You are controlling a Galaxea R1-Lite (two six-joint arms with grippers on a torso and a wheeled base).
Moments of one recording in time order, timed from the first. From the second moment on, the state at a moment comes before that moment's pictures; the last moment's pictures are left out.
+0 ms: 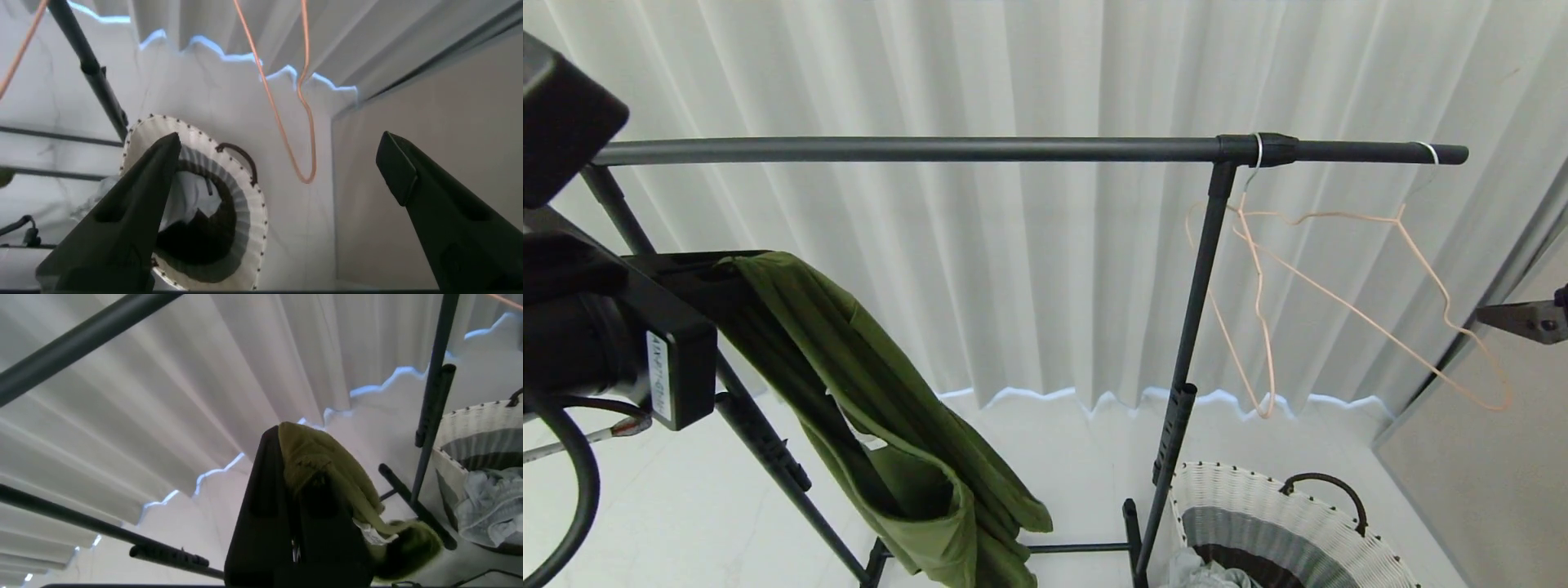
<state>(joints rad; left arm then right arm) -0.68 1.10 -0.97 0.09 0.36 0.36 0.13 1.24 -1.16 0.37 -0.13 -0.21</state>
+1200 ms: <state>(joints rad) -0.68 1.10 -0.97 0.09 0.36 0.35 -0.15 1.72 -1.19 -0.07 0.28 -0.37</state>
